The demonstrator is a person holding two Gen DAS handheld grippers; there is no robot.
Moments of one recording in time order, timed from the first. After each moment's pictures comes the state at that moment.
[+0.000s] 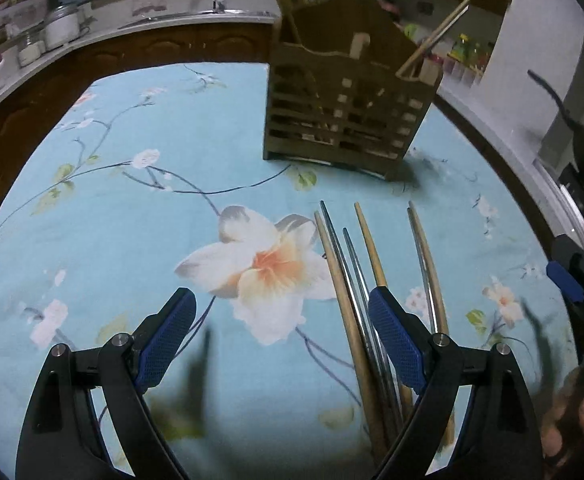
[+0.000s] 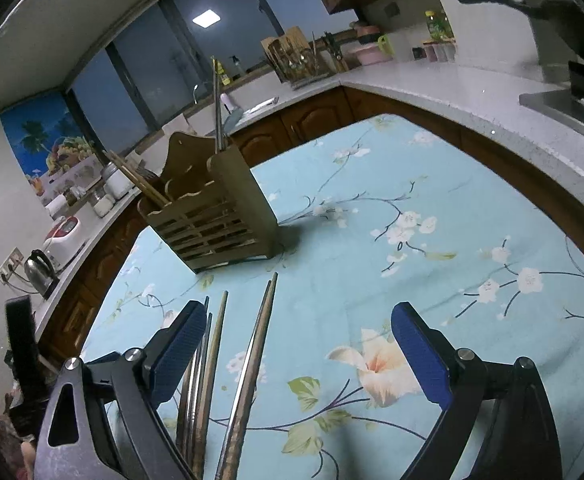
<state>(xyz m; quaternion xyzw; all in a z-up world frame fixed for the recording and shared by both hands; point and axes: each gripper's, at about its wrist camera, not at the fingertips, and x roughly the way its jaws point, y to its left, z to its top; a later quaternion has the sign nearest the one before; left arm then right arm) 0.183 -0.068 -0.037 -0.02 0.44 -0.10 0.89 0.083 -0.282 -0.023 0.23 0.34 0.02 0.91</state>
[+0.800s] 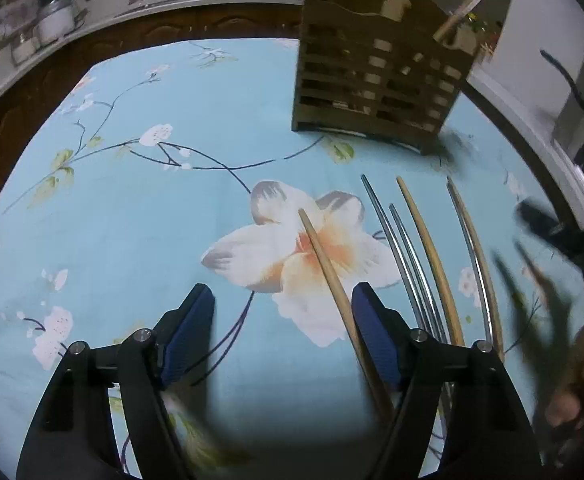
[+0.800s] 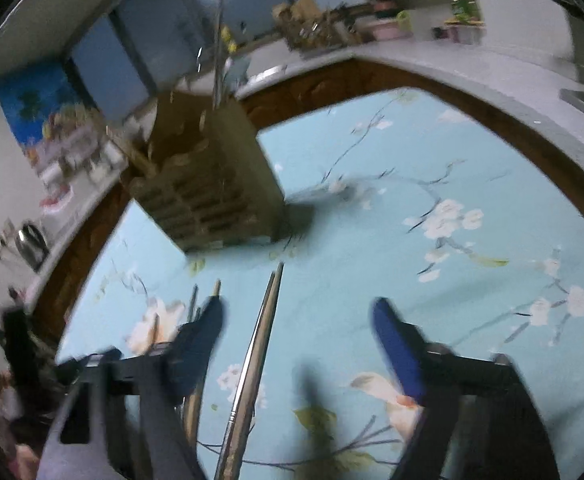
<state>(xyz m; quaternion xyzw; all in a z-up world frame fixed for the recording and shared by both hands) 0.194 -0.042 -0.061 -0.01 0.47 -0.10 0.88 0.144 -0.247 -0.055 0.17 0.42 0.04 0.89</state>
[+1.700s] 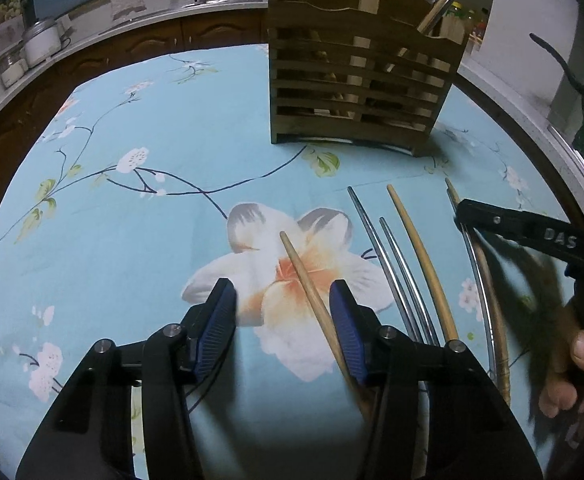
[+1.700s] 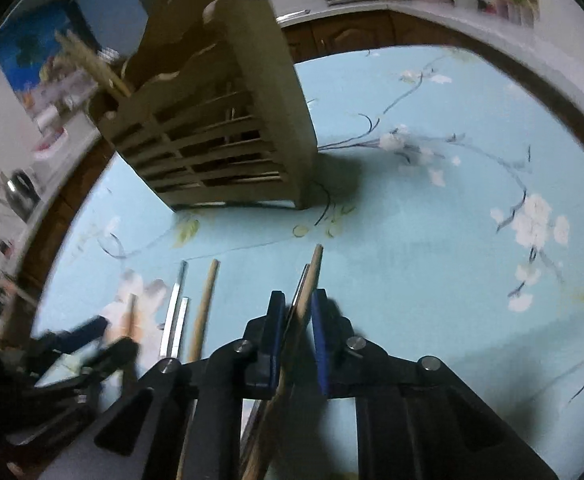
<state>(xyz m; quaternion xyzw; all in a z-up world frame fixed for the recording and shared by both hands) 0.206 -0.062 -0.063 0.03 0.46 -0.11 0.88 0.185 -0.233 -0.083 0.20 0.47 0.09 0.85</state>
